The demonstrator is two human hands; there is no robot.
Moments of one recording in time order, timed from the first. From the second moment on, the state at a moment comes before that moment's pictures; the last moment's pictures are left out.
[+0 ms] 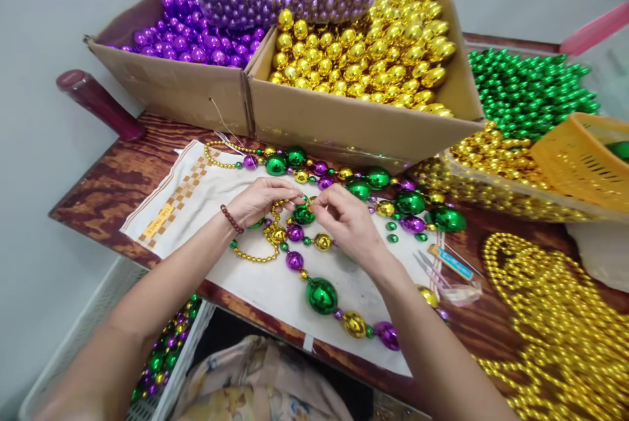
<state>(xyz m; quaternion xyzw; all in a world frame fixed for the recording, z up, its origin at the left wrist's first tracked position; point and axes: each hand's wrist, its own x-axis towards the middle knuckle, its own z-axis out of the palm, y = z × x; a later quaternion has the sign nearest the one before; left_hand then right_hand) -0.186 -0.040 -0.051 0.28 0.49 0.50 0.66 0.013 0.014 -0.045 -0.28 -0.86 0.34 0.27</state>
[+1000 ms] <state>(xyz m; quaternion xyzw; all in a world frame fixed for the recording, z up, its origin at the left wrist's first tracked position) -0.174 -0.036 -0.056 0.58 0.59 0.48 0.30 -0.013 0.075 -0.054 -0.32 -0.64 0.70 0.02</state>
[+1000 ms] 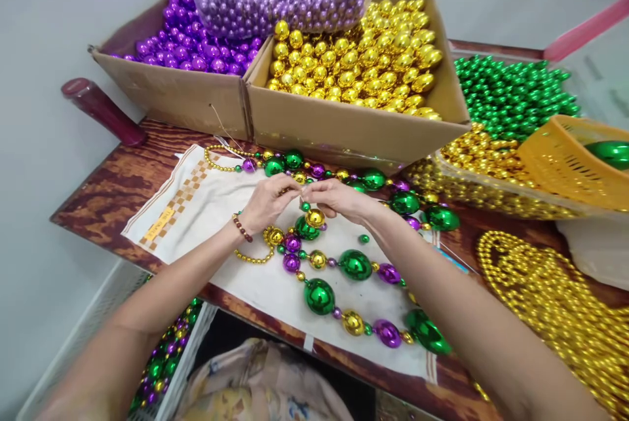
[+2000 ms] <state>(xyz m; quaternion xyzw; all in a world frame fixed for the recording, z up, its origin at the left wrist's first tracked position) -0.175 -0.042 -0.037 0.65 0.52 0.42 0.36 -0.013 0.074 -0.044 -0.18 -0.64 0.74 -0.09</state>
